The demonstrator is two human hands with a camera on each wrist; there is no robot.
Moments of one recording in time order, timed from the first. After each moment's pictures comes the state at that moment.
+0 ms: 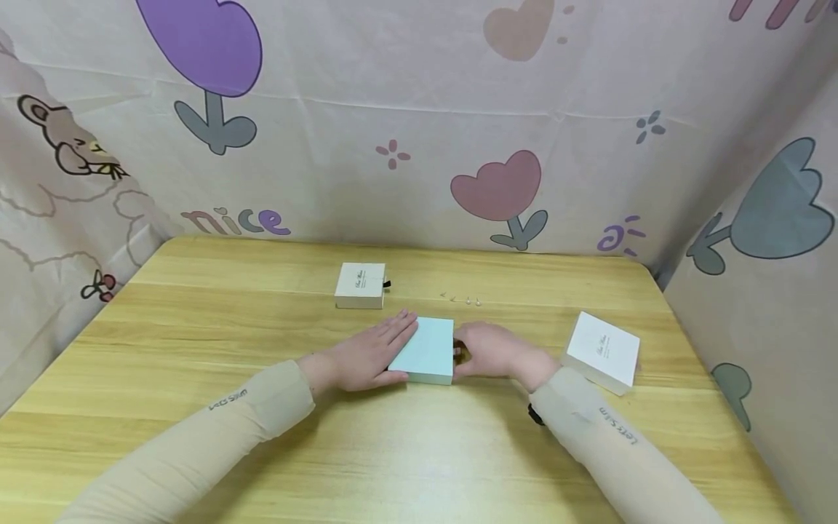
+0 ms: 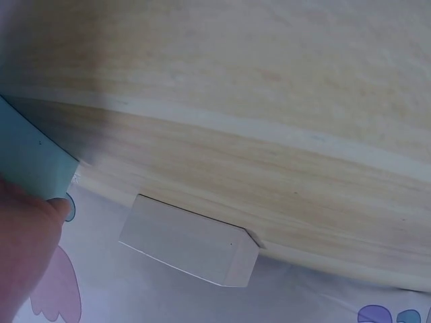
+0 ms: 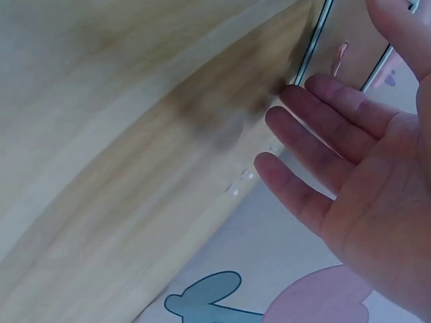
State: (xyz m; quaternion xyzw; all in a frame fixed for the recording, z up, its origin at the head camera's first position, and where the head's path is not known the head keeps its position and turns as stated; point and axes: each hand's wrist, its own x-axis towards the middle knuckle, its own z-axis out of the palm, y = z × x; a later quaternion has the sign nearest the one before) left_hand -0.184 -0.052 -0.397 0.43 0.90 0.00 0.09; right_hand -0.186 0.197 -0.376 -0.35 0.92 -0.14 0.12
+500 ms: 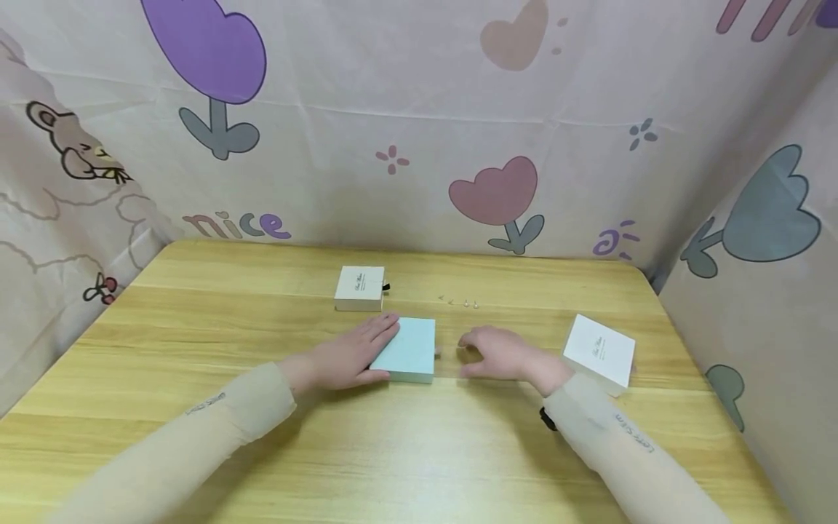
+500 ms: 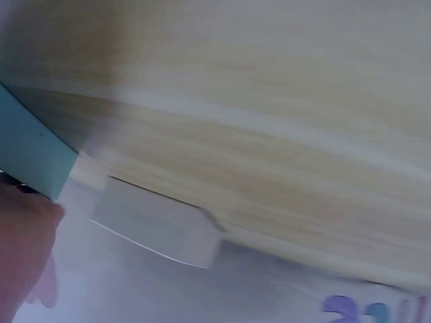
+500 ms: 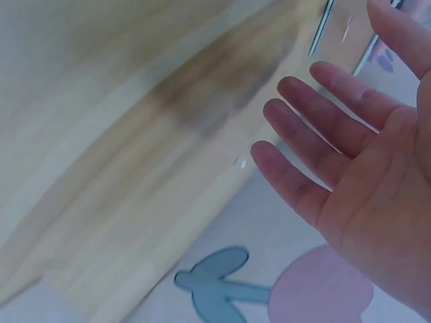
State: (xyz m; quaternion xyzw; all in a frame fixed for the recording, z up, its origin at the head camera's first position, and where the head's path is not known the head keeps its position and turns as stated) left_hand -0.181 -0.077 -0.393 0.42 0.90 0.03 0.08; right_hand -0.176 0.214 -0.368 -0.32 0.93 -0.14 0.13
